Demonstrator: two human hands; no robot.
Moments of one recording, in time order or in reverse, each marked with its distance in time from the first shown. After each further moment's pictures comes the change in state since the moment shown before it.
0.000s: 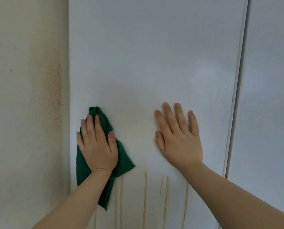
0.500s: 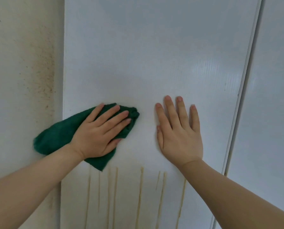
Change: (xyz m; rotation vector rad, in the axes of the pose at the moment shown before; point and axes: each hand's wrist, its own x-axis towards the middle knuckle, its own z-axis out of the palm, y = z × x) left_hand 0.046 -0.033 0.000 0.080 0.009 1.081; right_hand -0.003 -0.004 0.005 -0.028 0.039 -0.030
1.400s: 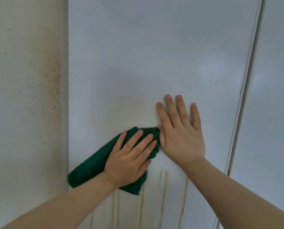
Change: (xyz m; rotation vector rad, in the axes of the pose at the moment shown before) left_hand 0.002 0.103 -0.001 -0.085 0.009 -0.145; right_hand -0.001 0.004 0.001 0.052 -0.010 -0.032
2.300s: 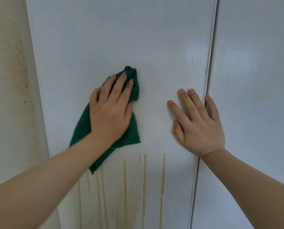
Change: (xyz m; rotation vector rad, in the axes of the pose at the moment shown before) left_hand 0.089 -0.013 -0.017 0.075 0.150 -0.264; right_hand -0.051 0.081 -0.022 -0.048 0.148 -0.058
